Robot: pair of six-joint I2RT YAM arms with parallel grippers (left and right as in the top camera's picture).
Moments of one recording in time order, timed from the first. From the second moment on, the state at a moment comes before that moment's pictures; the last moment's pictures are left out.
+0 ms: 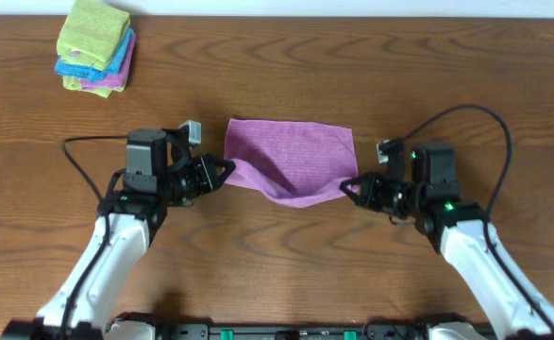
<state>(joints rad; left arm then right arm) -0.12 1.33 0.66 -0.11 0.68 -0.59 0.13 1.31 0.64 -0.27 -0.66 0.53</state>
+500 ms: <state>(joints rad) -0.12 1.80 1.06 -0.03 0.65 -0.59 0.12 1.73 1.05 -0.15 -0.56 0.53</state>
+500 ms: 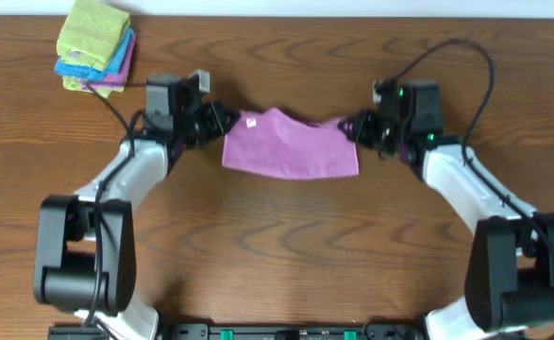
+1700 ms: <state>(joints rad) -0.11 1.81 1.19 -0.46 0.43 -0.35 0.12 1.75 1.15 -0.52 -0.40 0.38</state>
